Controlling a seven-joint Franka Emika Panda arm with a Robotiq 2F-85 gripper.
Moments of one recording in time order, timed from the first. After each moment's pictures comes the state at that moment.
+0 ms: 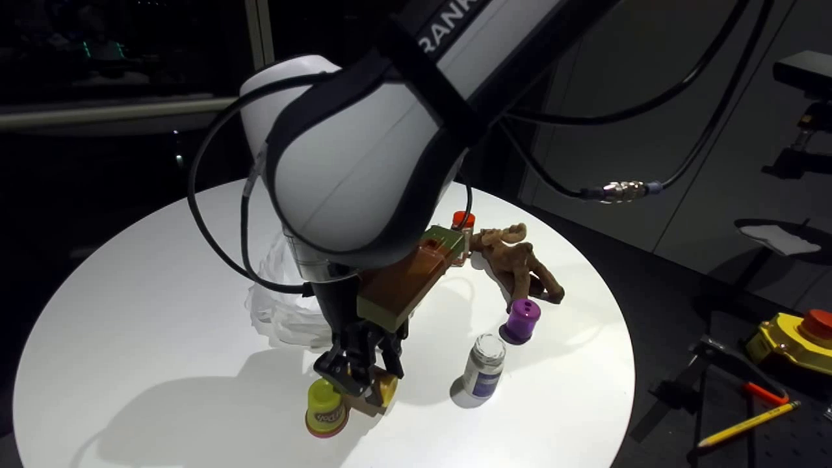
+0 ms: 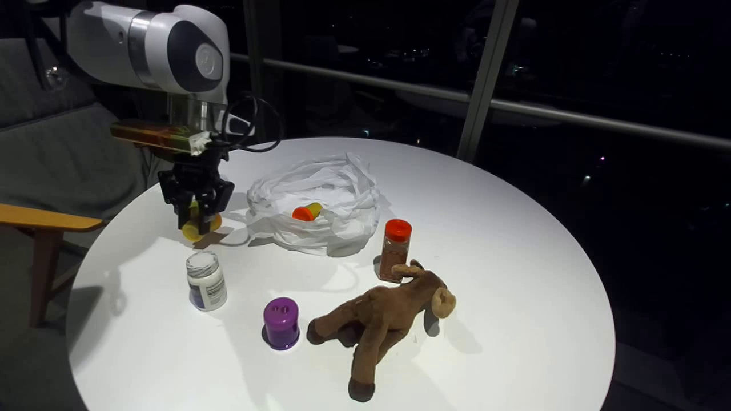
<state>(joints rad) 0.31 0.74 0.13 -1.76 -0.07 2.18 0.25</state>
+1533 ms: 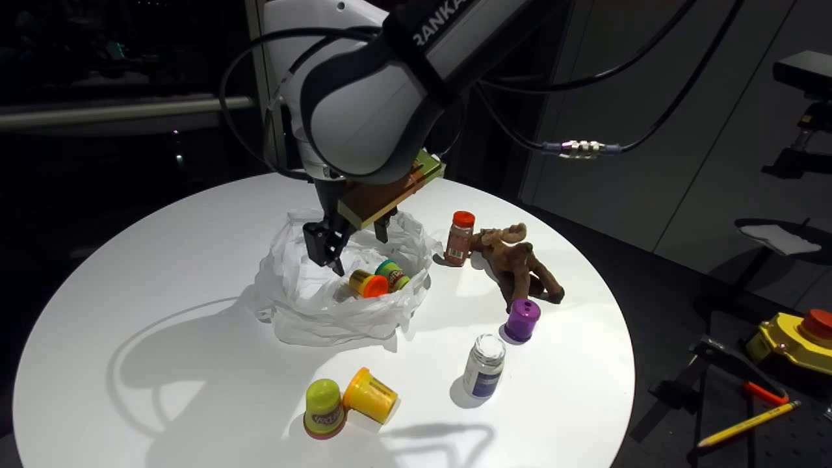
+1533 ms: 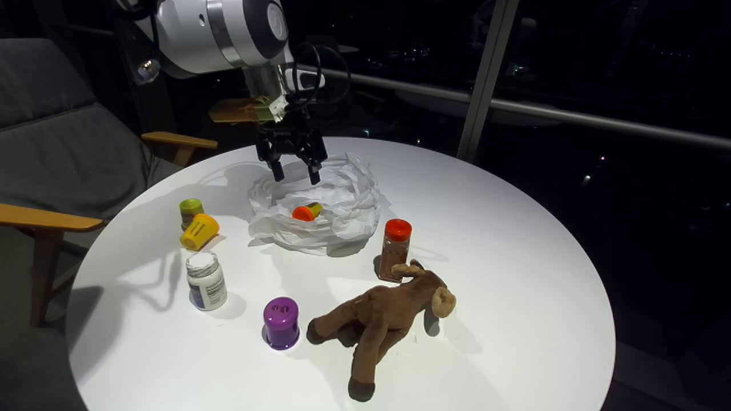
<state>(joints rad) 0.34 0.78 -0.08 -1.57 -0.26 2.30 0.43</state>
